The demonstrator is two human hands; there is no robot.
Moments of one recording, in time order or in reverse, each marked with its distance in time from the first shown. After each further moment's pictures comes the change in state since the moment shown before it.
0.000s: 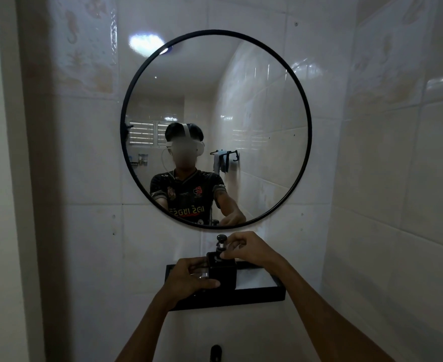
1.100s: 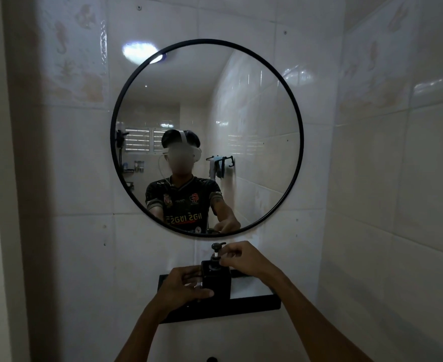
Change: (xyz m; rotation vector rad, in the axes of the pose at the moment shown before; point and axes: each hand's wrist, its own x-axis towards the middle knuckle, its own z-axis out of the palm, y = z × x) left_hand 0.003 0.004 -0.004 0.046 -0.008 -0.015; right_hand 0.004 0.005 0.005 -0.061 0.043 -0.005
